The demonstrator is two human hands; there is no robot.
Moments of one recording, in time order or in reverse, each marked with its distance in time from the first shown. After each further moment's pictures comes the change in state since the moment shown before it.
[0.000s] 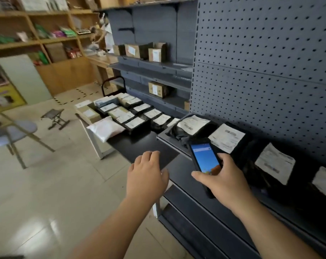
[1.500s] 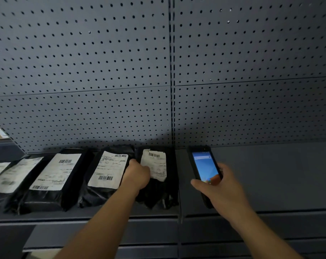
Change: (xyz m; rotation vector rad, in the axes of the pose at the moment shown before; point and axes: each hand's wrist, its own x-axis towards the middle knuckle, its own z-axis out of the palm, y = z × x) left_hand -0.010 0.421 0.152 -0.492 -0.596 0.139; right_hand -0.131 0.210 -0.307 0.269 0.714 0.403
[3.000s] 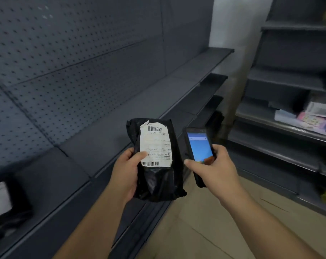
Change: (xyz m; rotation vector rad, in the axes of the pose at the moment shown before) left_hand -0.281 -0.016 0.065 -0.492 -1.015 0.242; right_hand -0.338 0.070 -0.080 0.170 0.904 0.285
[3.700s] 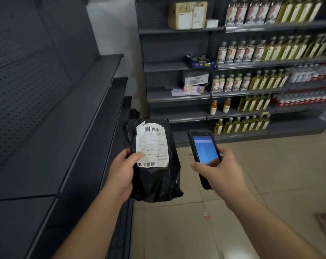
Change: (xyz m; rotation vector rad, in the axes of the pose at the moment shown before) left_hand -0.078 -0.028 -0.056 0.179 -0.644 -0.104; right_hand -0.264 0.031 0.028 0.004 0.698 0.274
